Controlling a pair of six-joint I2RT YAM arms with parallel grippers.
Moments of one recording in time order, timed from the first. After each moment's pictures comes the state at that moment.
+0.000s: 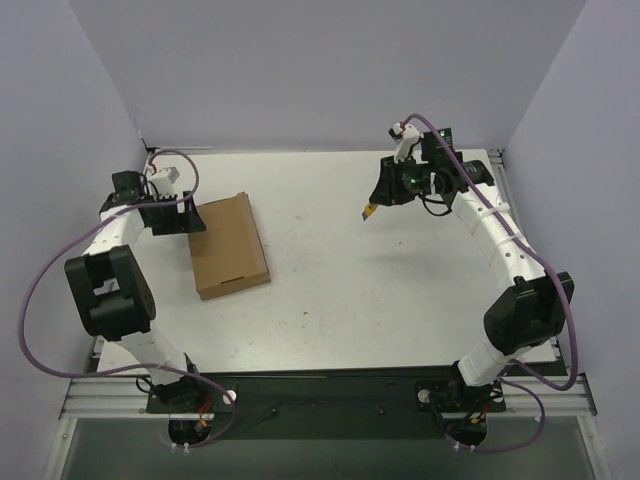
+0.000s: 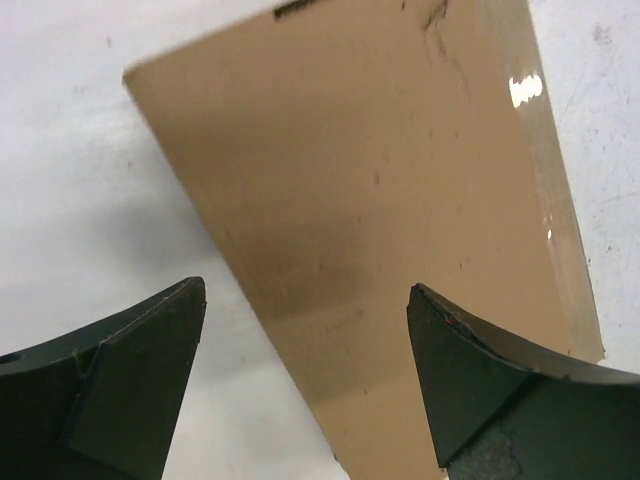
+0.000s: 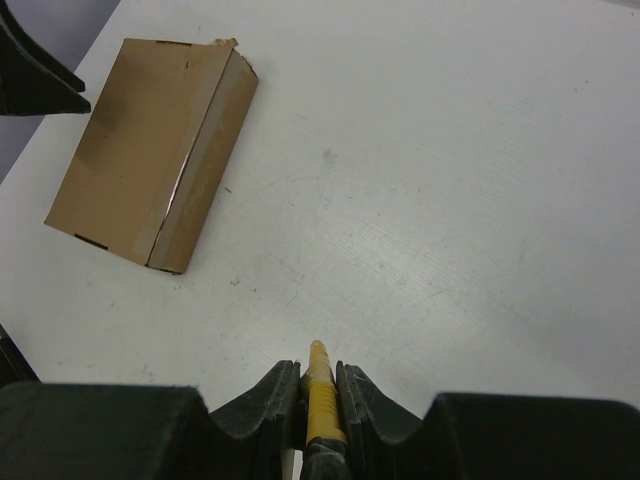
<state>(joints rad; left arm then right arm) 0.29 1.78 1.31 -0.53 0.53 0.17 0.28 1.62 1.58 -0.71 -0.47 -0.02</state>
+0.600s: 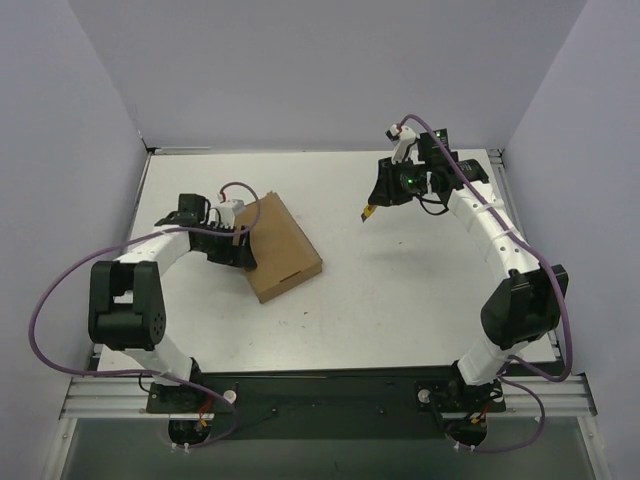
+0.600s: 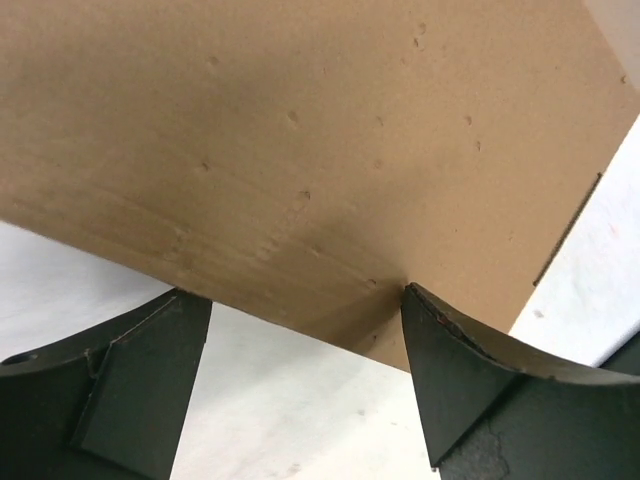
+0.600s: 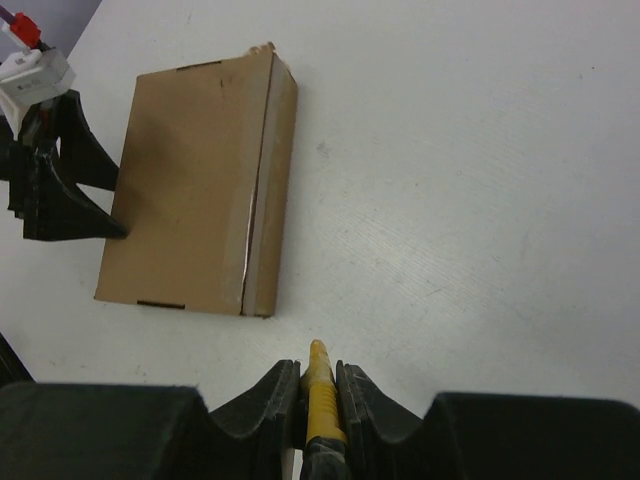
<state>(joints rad) 0.00 1.65 1.02 -0.48 0.55 0.15 0.28 1.66 1.58 -0.70 -0.47 -0.02</state>
